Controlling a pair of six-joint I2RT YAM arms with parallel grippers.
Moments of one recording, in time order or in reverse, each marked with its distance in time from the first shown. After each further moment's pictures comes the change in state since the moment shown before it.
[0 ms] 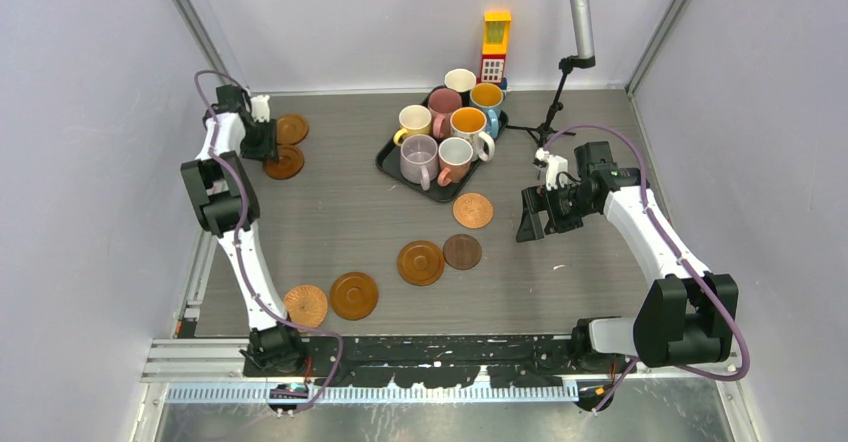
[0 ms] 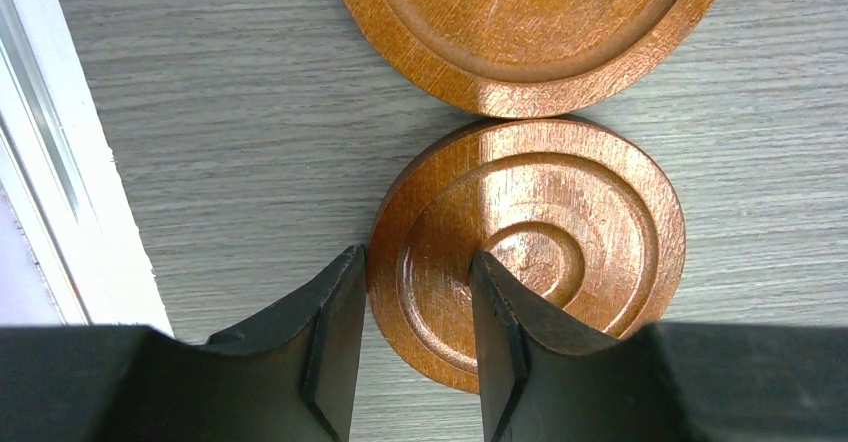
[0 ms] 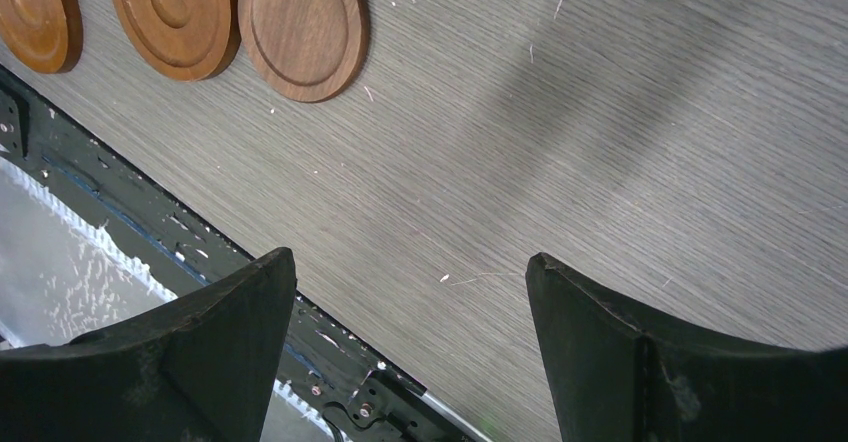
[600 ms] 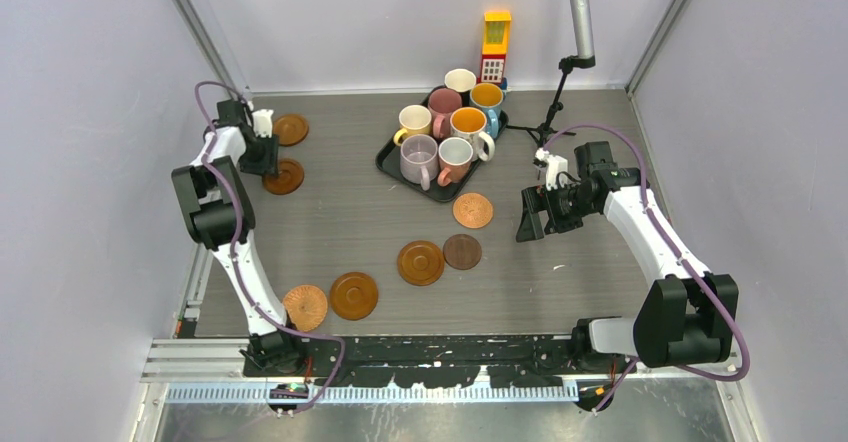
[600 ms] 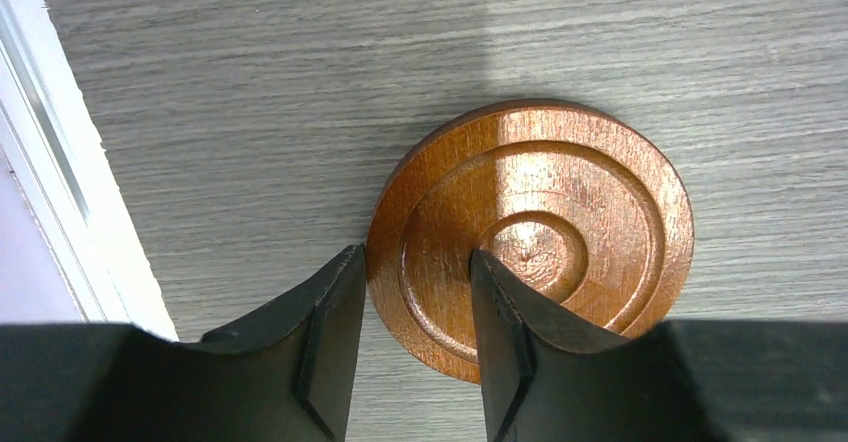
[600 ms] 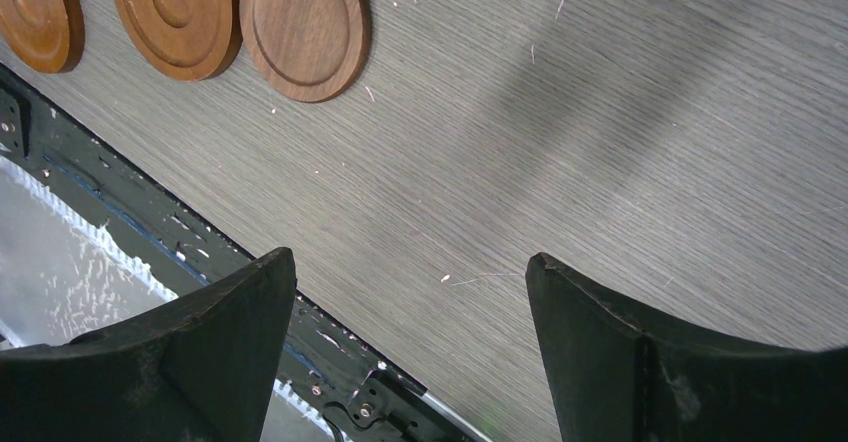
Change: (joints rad) left arm 0.002 -0.210 -0.352 0.138 -0.035 0.062; right arm 0.000 -0.001 0.000 0.000 -0.002 0.000
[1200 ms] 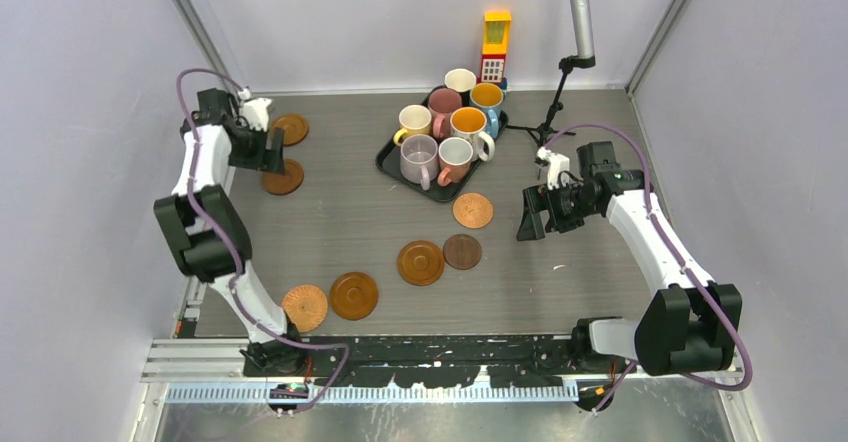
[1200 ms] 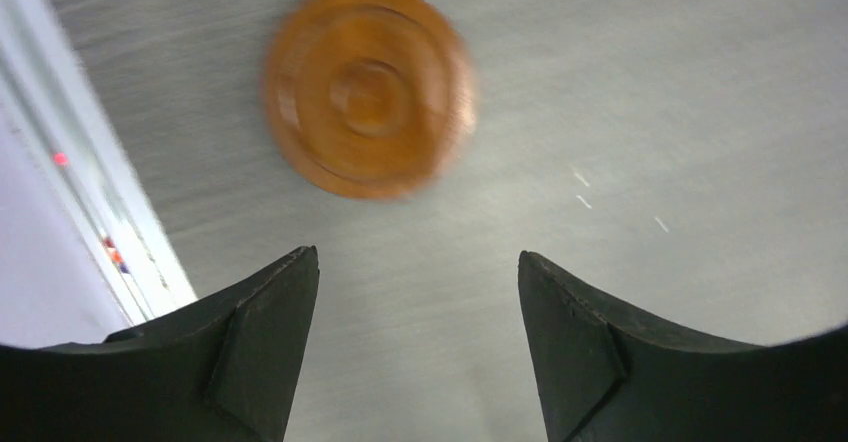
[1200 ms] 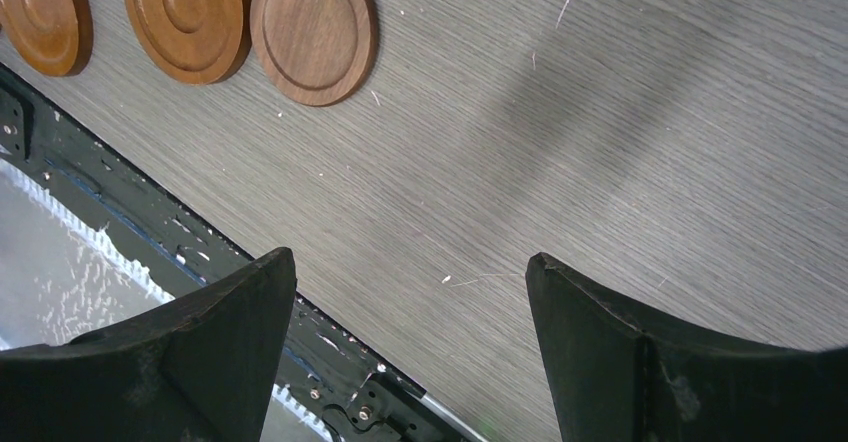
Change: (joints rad) left arm 0.006 -0.243 -0.029 -0.211 0.146 0.069; right arm 0.000 -0.035 0.000 0.000 -0.002 0.000
